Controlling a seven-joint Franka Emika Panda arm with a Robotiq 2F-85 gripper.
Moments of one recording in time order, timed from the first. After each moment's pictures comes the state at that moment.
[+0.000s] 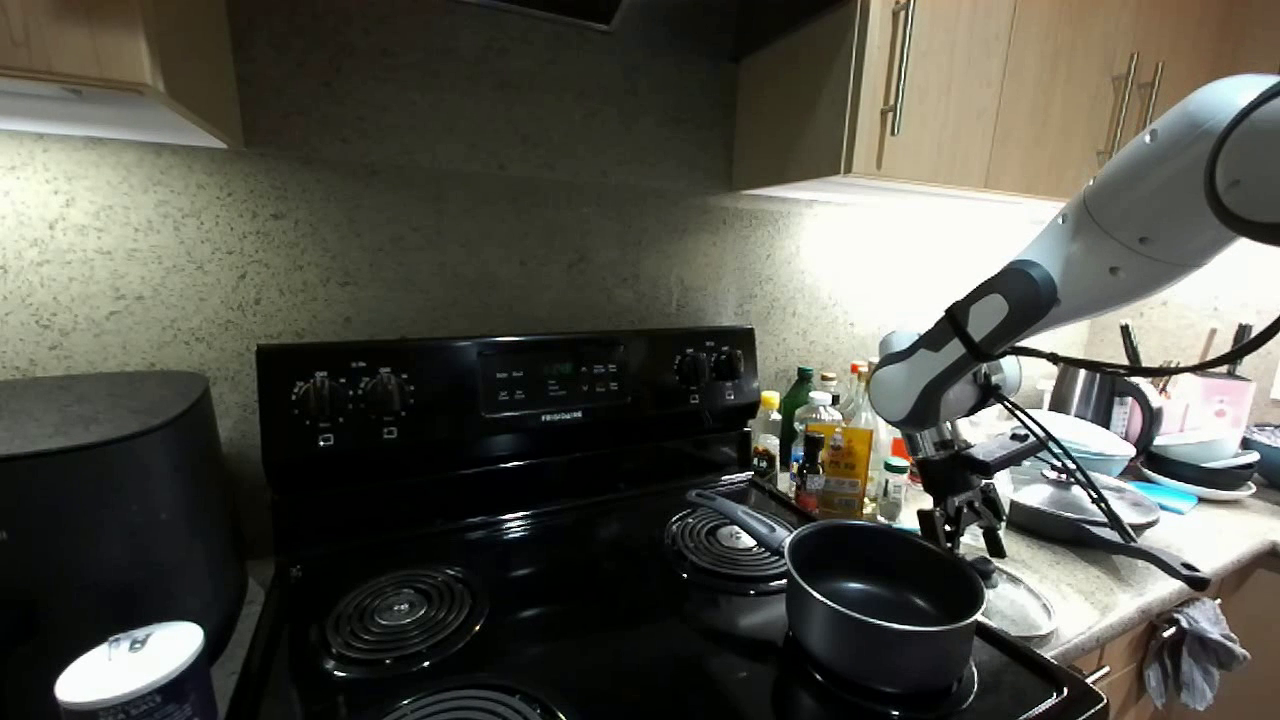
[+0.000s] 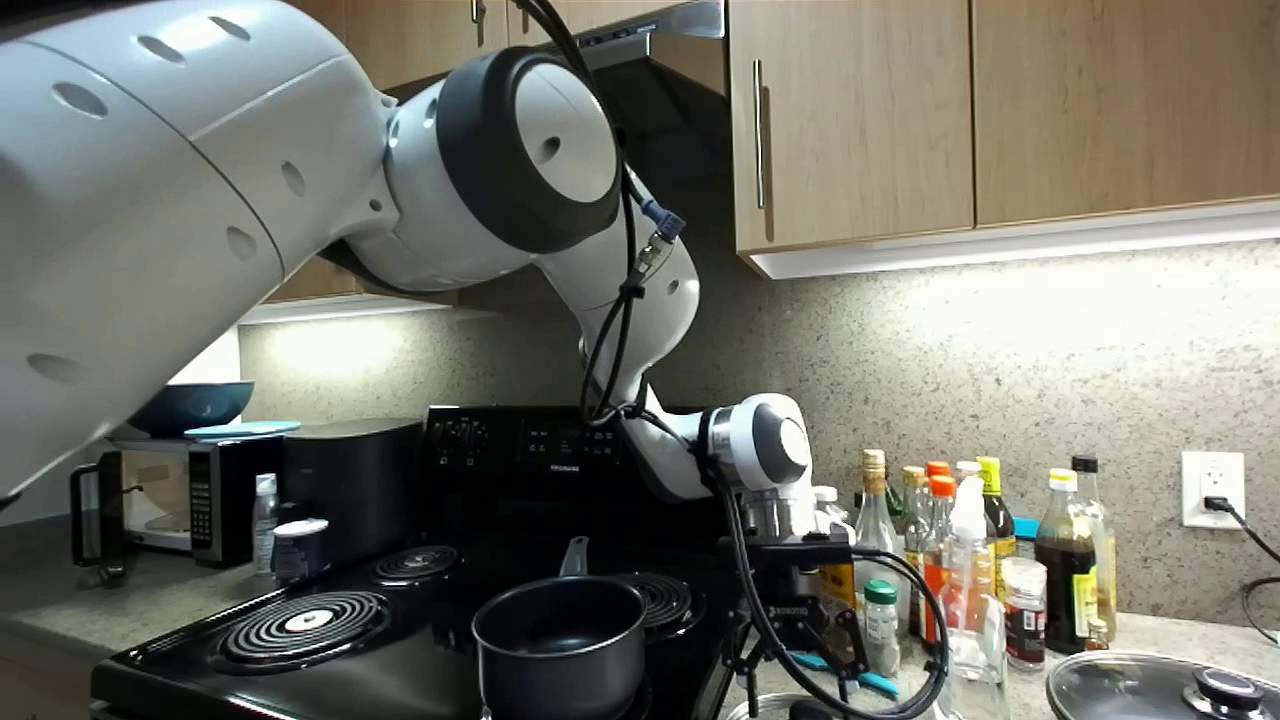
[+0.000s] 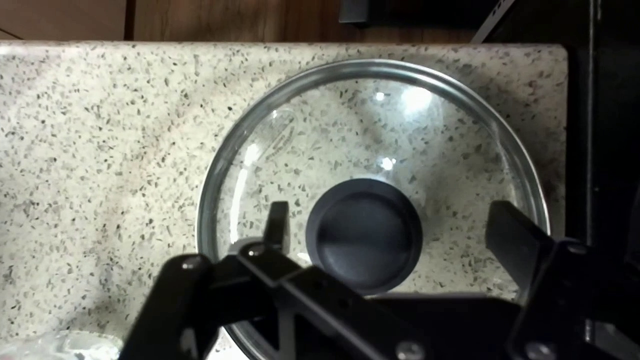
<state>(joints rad) -0.19 0.74 -0.11 -1.59 -0.19 1.98 -0.22</state>
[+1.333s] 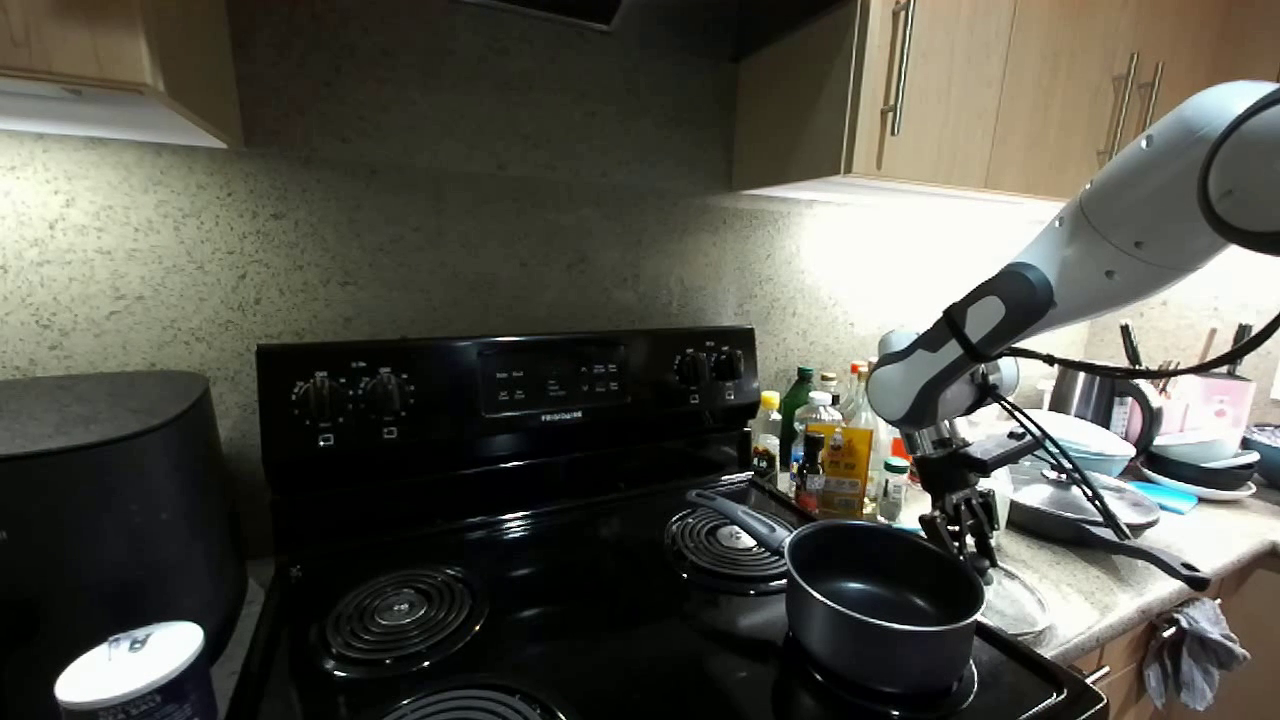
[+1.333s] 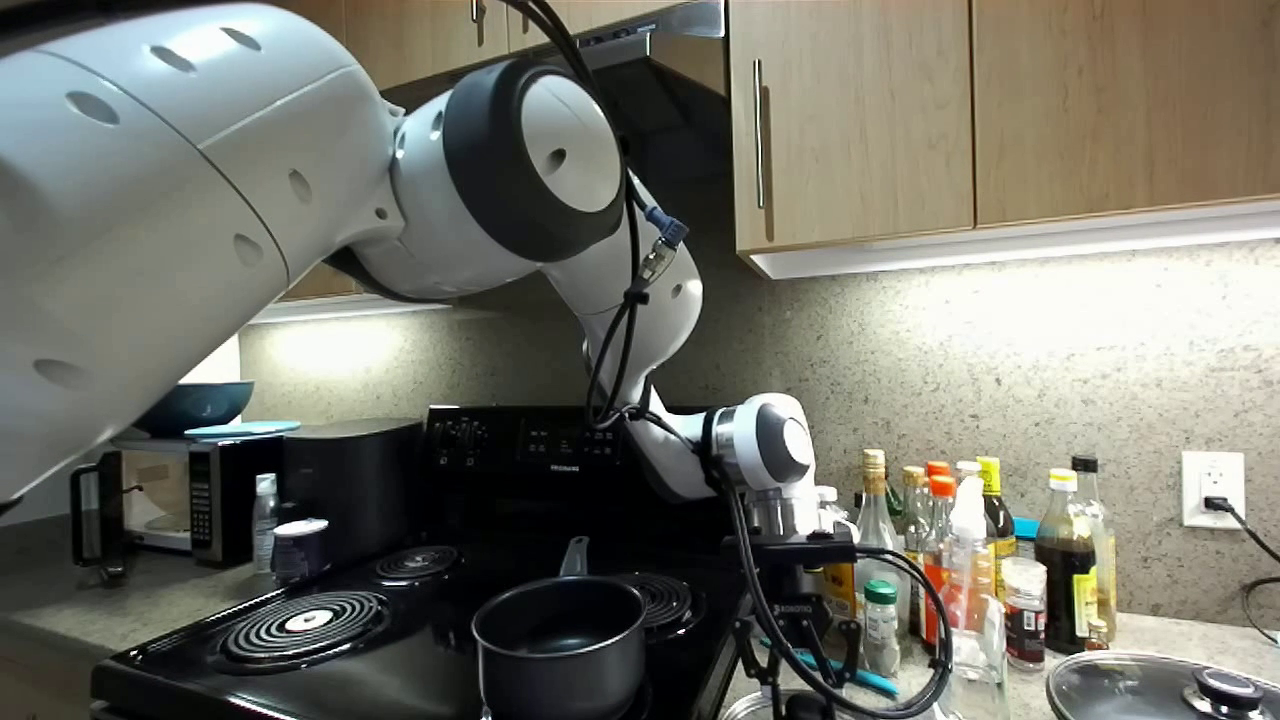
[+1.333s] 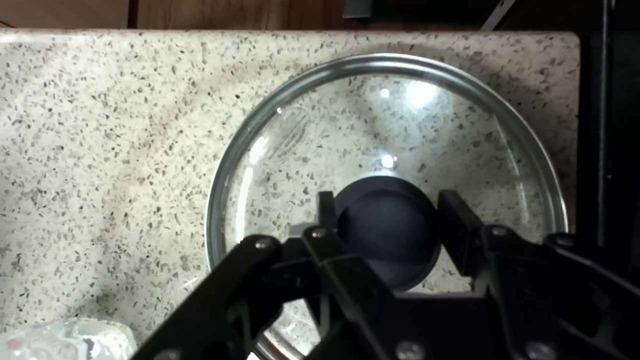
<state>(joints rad) -0.19 0.76 -0.11 -1.56 -0.19 1.98 -0.23</state>
